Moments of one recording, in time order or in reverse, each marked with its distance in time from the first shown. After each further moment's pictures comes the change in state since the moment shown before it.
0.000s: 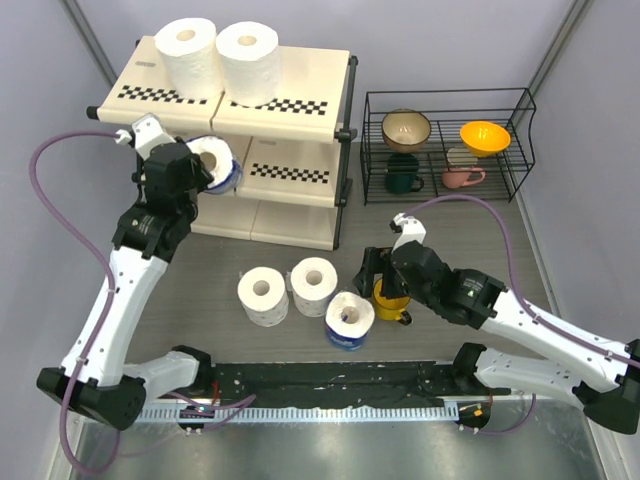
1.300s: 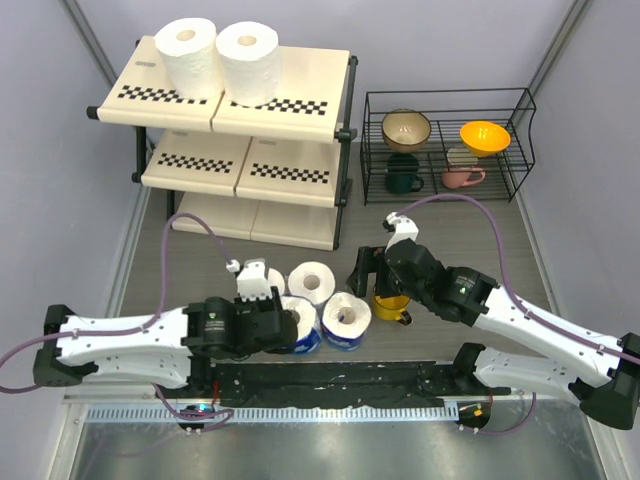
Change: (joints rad) left arm -1.116 -0.120 -0.503 -0.478 -0.133 -0.872; right arm 0.000 0.039 0.000 0.046 -0.035 0.000
